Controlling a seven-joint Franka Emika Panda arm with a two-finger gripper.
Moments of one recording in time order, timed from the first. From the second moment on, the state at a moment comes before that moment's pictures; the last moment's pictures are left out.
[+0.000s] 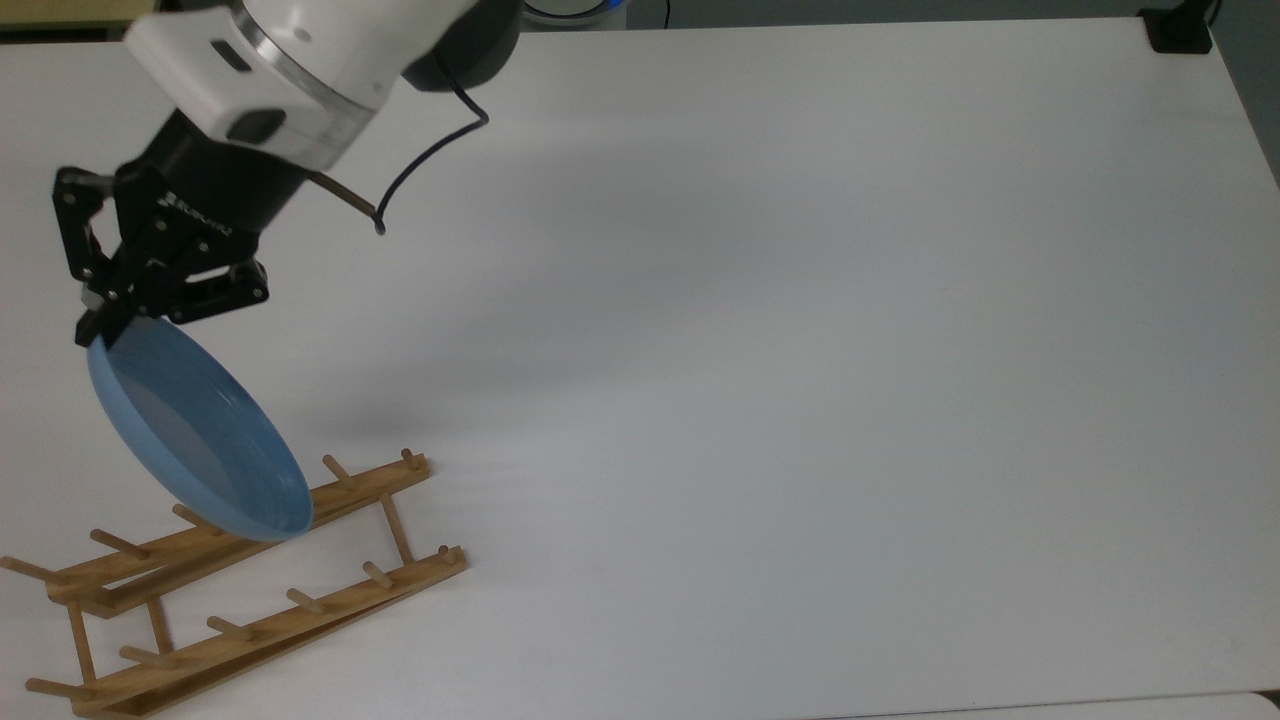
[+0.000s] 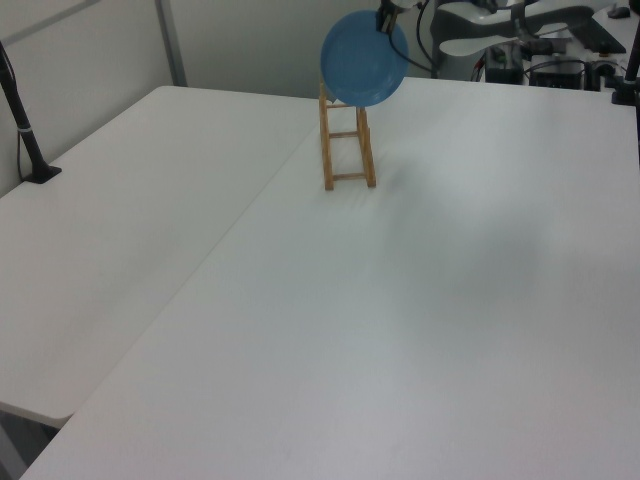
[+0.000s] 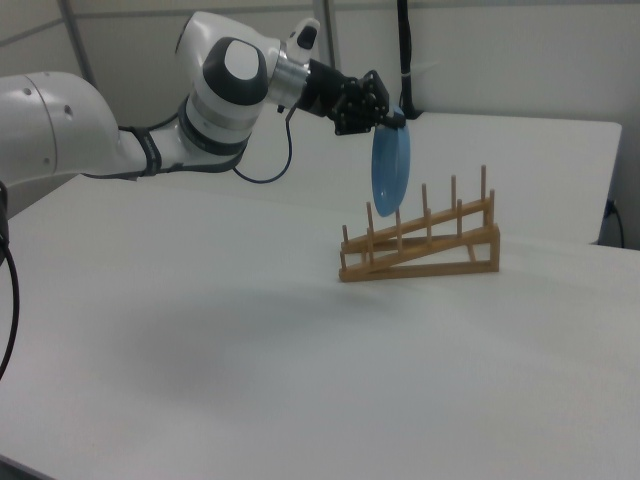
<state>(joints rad) 0.26 0.49 -0.52 -1.34 -0.73 2.45 0.10</state>
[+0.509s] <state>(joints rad) 0.27 0.55 -0.52 -1.34 -0.74 2.45 0.11</state>
